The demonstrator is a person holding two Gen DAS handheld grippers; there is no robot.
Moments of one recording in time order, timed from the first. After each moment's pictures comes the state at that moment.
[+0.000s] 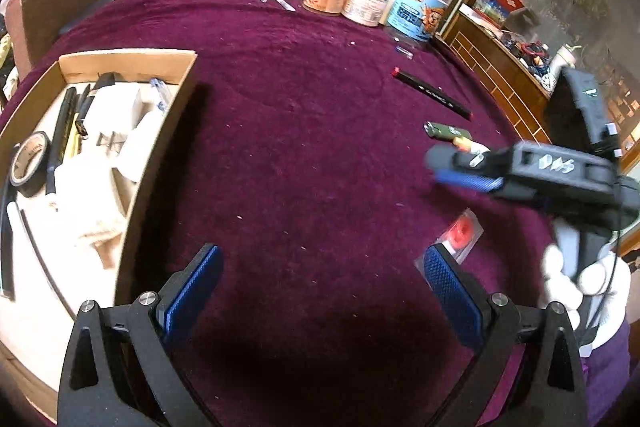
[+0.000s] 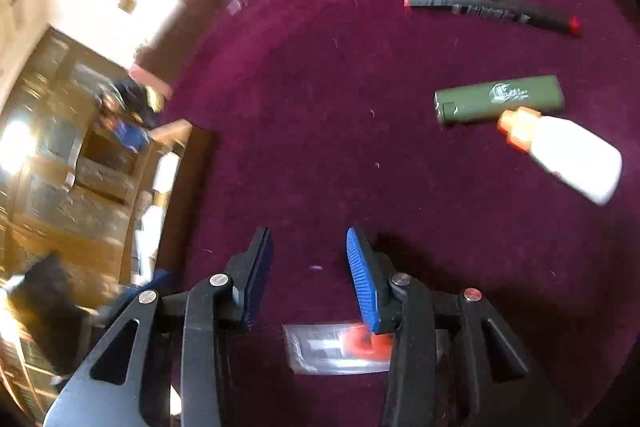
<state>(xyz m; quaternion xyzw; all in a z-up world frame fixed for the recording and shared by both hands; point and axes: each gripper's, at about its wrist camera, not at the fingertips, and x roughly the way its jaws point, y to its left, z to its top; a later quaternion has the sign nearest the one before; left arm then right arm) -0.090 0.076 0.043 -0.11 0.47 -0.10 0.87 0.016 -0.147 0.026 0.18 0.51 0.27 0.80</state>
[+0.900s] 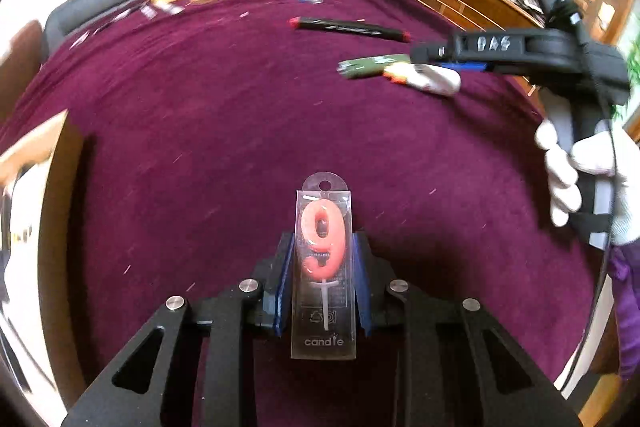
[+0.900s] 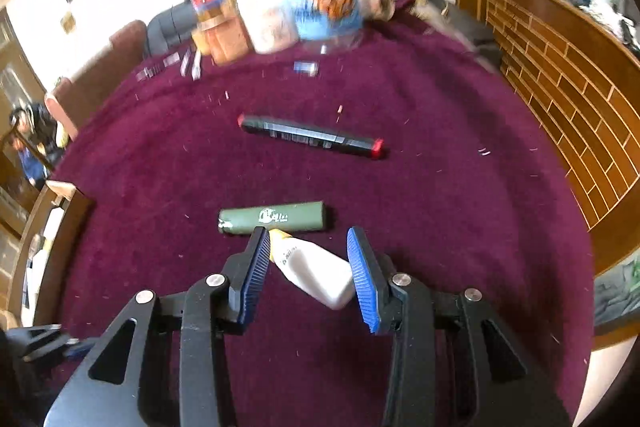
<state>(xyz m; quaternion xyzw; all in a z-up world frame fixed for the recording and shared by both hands) -0.071 0.003 0.022 0.05 0.50 -0.18 0.85 0.059 -0.205 0.017 0.07 0.47 0.12 0.87</state>
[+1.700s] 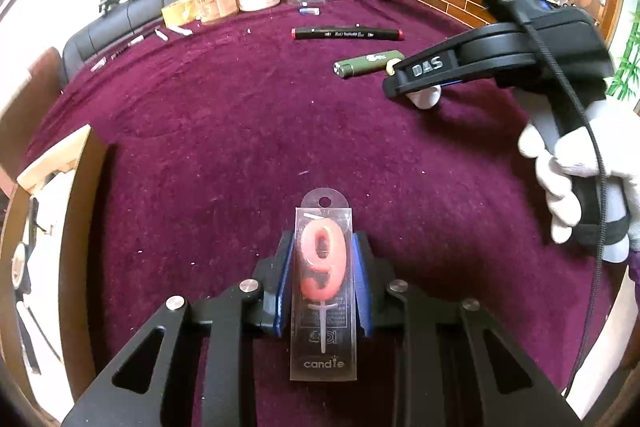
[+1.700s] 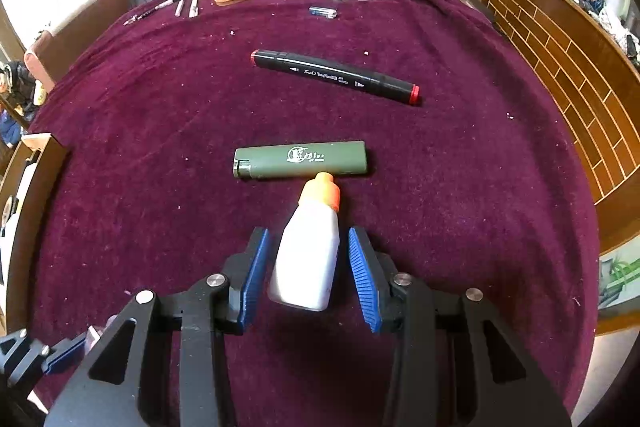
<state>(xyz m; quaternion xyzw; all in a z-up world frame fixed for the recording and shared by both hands) -0.102 -0.022 0.029 0.11 0.45 -0.15 0.87 0.044 -0.171 0.010 0.01 0.51 0.08 0.86</state>
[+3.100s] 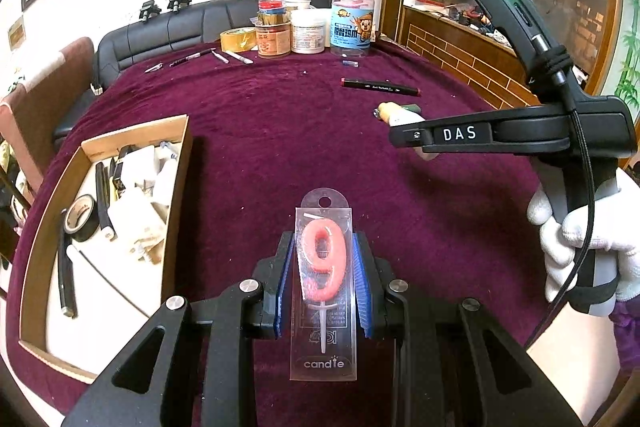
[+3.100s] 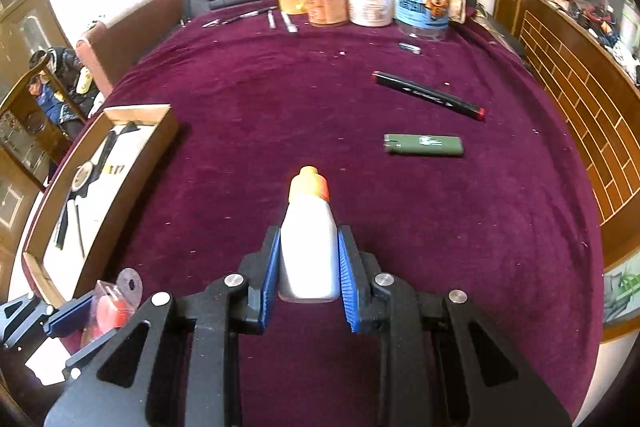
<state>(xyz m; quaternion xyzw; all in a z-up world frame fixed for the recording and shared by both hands) -0.160 0.072 0.076 0.04 0.39 -0.14 0.91 -0.053 -0.093 0.067 0.01 0.46 0.16 0.87</state>
